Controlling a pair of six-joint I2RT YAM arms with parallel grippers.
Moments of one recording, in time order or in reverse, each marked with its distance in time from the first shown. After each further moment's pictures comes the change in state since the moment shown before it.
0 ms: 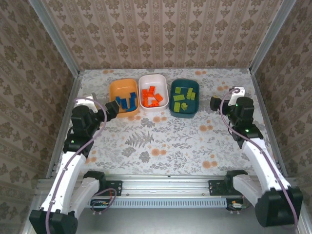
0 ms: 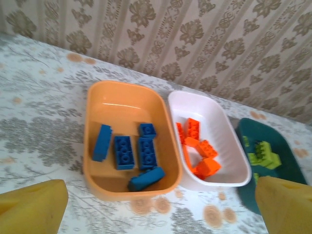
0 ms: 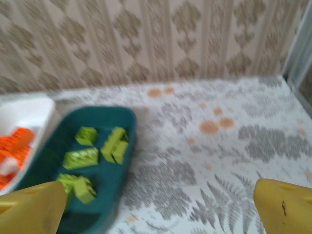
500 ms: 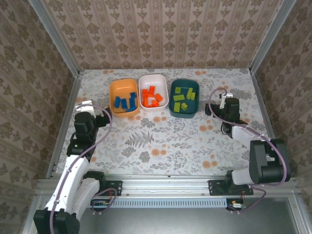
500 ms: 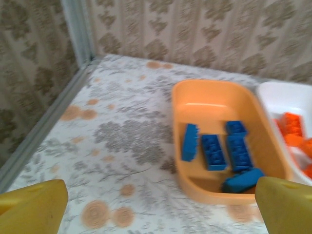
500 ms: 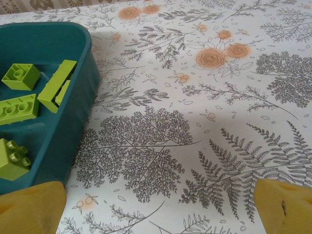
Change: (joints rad) left arm 0.061 -0.002 -0.139 0.089 -0.245 0.218; right arm -0.017 0.414 -0.067 0.294 -0.005 -0.016
